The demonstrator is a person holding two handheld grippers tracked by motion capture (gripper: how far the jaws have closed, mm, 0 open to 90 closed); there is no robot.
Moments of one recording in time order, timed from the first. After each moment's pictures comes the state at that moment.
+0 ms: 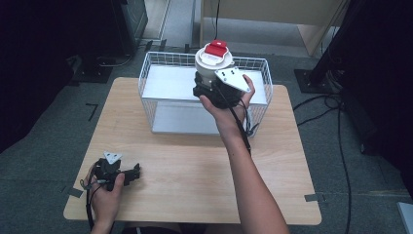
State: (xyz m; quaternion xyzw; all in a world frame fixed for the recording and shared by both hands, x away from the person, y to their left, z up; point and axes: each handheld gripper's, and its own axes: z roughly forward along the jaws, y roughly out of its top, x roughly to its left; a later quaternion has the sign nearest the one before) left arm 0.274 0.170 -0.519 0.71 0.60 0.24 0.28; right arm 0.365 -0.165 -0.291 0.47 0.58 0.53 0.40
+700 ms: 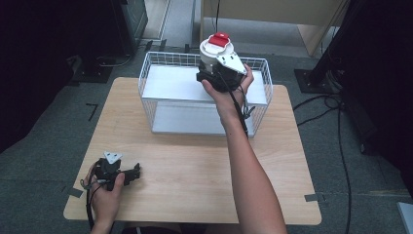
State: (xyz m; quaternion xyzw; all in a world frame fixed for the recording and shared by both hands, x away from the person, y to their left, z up) left arm 0.274 0.170 -0.519 0.71 0.60 0.24 0.28; right arm 0.425 -0.171 -0.301 0.49 0.58 0.51 0.40
